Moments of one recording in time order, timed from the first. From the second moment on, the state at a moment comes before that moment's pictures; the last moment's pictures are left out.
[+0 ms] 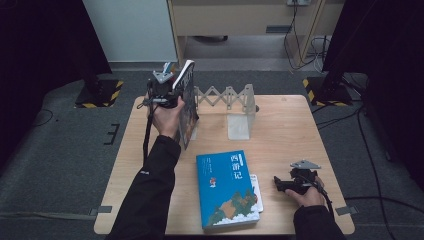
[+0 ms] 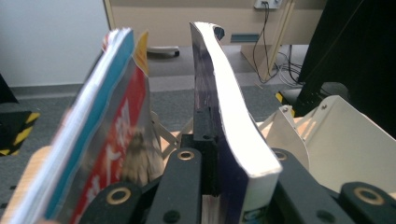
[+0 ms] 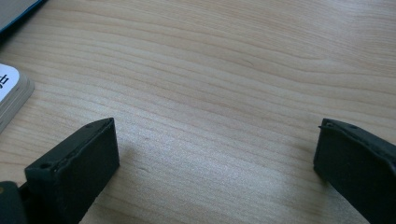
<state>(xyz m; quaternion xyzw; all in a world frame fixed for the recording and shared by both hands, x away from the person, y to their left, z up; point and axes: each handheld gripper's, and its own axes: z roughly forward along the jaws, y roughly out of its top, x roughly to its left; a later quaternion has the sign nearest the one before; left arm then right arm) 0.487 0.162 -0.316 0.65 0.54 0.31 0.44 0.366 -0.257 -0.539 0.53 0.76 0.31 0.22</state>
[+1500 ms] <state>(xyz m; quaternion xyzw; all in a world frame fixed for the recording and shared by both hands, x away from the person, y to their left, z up) 0.462 0.179 -0.349 0.64 0.55 0.33 0.42 0.367 -0.256 -0.539 0.53 0.76 0.31 0.22</state>
